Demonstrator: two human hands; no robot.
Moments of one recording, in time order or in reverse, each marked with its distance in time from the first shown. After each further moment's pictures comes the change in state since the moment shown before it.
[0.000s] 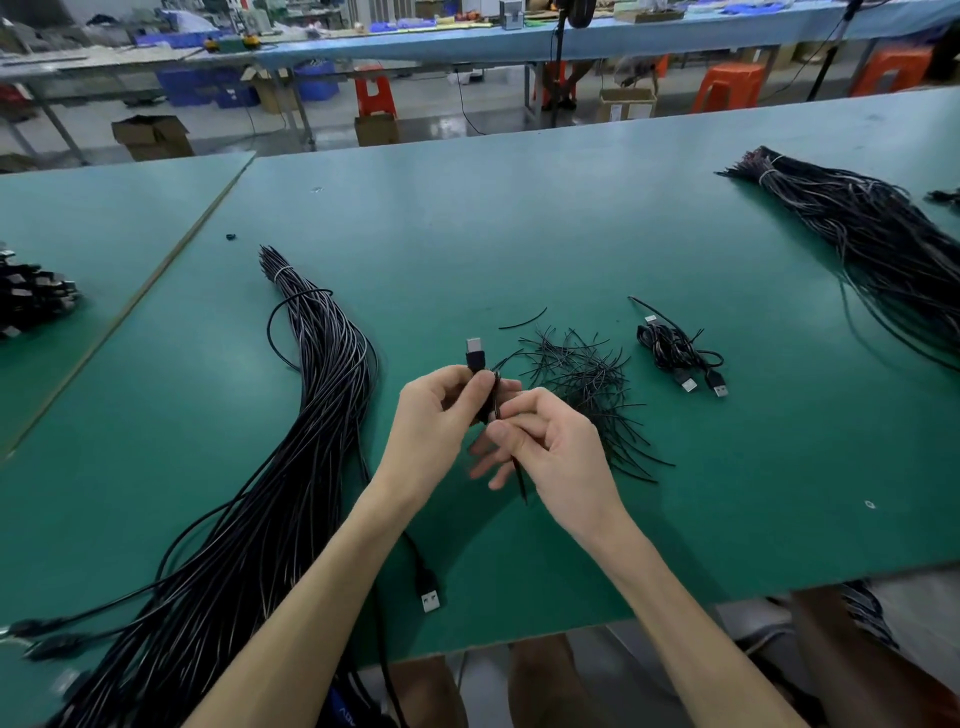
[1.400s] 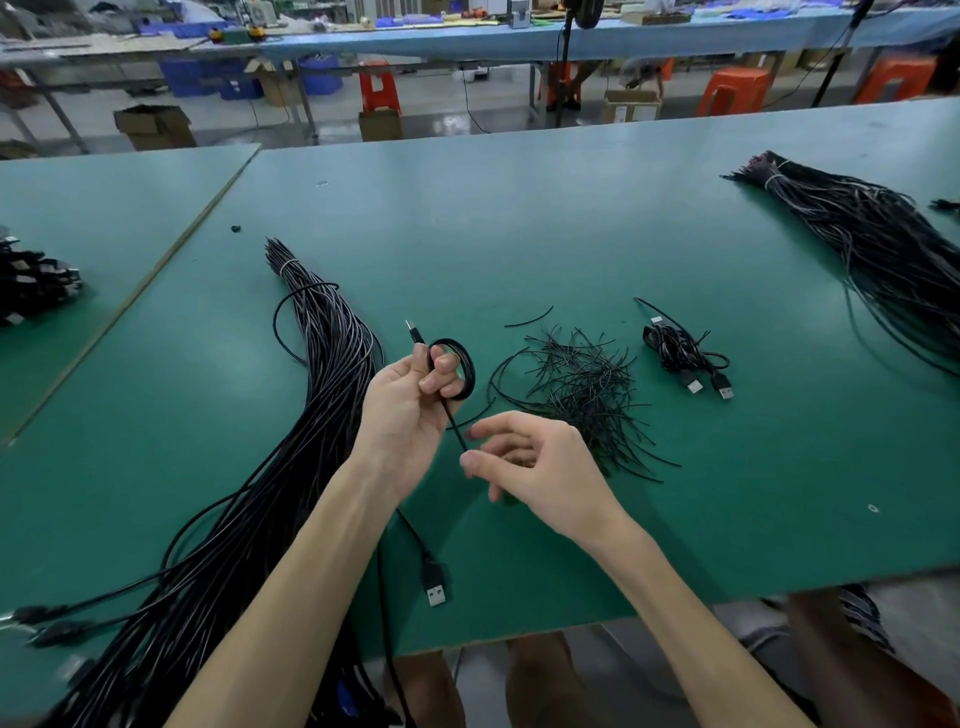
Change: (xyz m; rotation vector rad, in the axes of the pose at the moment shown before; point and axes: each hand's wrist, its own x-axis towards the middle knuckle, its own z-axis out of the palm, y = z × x) left_hand 0.013 0.008 -0.017 -0.869 0.118 -0.267; right_hand -0.002 0.003 0.002 -0.264 -0.116 0.113
